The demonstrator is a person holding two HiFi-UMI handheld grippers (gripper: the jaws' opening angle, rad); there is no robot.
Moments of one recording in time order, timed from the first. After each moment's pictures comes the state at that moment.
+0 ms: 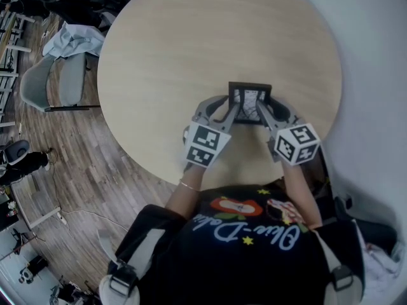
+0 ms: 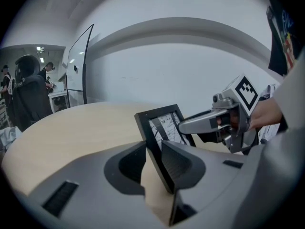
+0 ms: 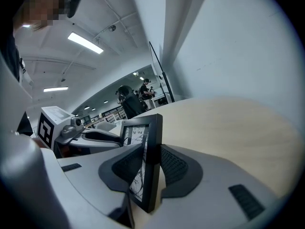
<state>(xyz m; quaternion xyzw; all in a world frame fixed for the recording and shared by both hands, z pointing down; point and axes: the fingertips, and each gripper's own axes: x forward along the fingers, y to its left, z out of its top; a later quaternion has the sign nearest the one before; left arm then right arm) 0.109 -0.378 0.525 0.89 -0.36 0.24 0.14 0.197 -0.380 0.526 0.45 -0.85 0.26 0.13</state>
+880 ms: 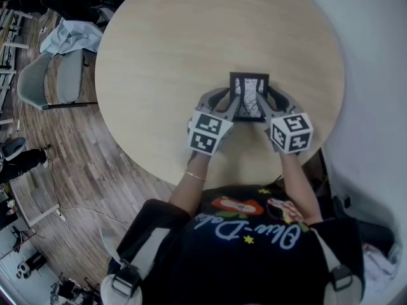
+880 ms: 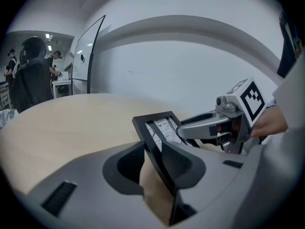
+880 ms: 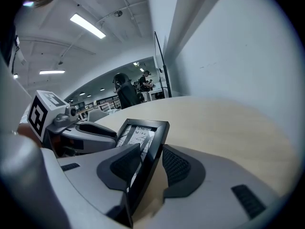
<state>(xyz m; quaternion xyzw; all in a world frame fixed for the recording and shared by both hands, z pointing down) 0.115 -0.402 0.557 0.88 -0.37 0.23 0.19 0.204 -0.410 0.558 0.46 -0.83 0.22 0.20</state>
